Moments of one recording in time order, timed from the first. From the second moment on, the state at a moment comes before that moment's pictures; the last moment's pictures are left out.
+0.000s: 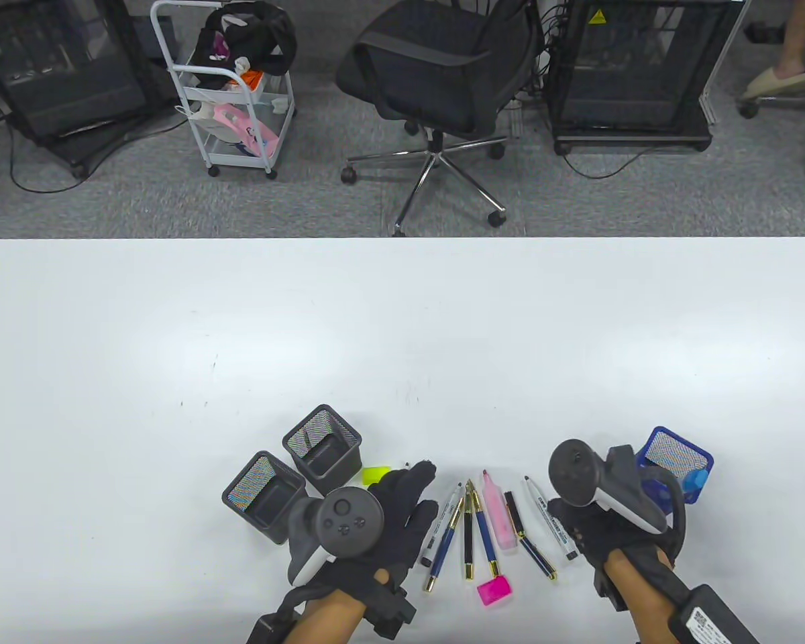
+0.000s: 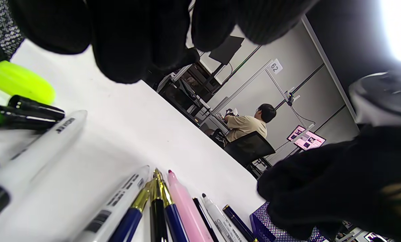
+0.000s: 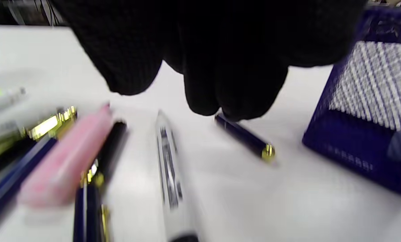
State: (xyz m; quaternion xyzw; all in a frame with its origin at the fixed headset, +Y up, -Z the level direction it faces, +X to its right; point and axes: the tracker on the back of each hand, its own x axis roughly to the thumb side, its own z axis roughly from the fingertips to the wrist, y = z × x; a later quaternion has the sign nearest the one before) left_hand -0.093 -0.710 -0.193 -0.05 -0.19 0.37 0.91; right_hand 0.189 -0.709 -0.228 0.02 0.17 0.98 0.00
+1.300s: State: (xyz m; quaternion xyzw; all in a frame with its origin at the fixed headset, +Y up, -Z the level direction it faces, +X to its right) left_hand -0.093 -0.708 -0.199 -0.12 -0.13 0.18 0.97; right_hand 0.195 -0.689 -0.221 0.03 0.03 0.99 0.13
